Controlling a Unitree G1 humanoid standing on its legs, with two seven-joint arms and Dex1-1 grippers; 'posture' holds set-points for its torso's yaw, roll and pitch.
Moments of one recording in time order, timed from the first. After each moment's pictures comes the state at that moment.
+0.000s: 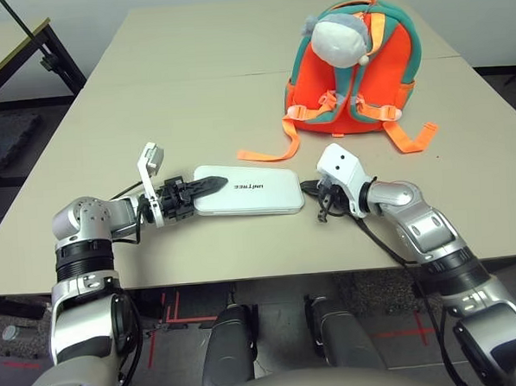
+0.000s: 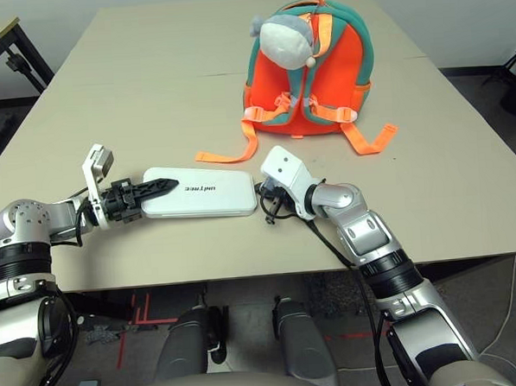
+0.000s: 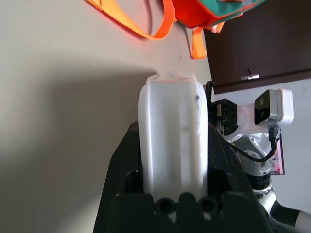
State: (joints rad) left arm -0.57 0.48 0.35 0.44 -0.76 1.39 -0.78; right arm -0.41 -0.39 0.26 0.04 0.02 0.39 0.77
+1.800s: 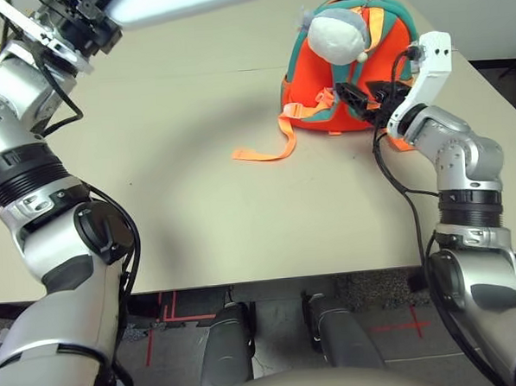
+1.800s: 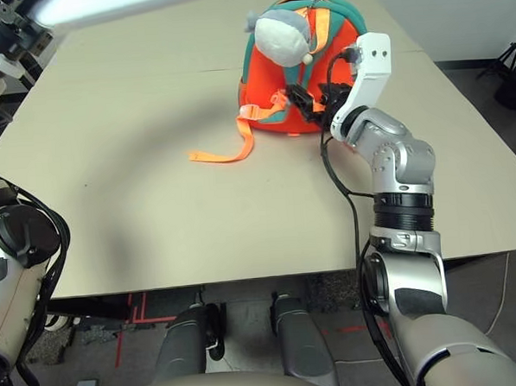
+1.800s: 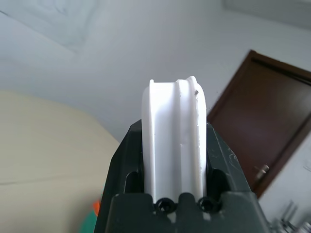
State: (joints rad) left arm -1.14 0.54 0.64 0.39 -0.92 1.00 -0.53; right arm -0.79 -0.26 -0.26 0.28 0.36 0.62 0.36
